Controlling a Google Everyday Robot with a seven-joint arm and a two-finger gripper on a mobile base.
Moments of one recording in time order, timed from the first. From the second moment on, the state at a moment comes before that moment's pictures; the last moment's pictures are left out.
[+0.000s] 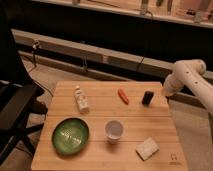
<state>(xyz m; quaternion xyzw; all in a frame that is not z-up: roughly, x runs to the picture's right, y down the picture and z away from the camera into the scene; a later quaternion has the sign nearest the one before) 0.401 0.062 0.852 -0.24 0.00 0.08 0.97</state>
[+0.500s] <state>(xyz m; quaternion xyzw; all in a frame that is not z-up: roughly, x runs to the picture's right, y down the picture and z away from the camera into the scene) 0.374 0.061 0.867 -0.24 0.00 0.07 0.97</state>
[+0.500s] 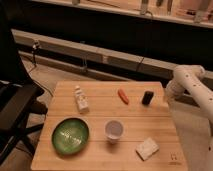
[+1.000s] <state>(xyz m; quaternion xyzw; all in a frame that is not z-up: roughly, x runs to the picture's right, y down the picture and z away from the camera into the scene) 0.361 0.056 0.871 -0.23 0.00 0.06 0.97</state>
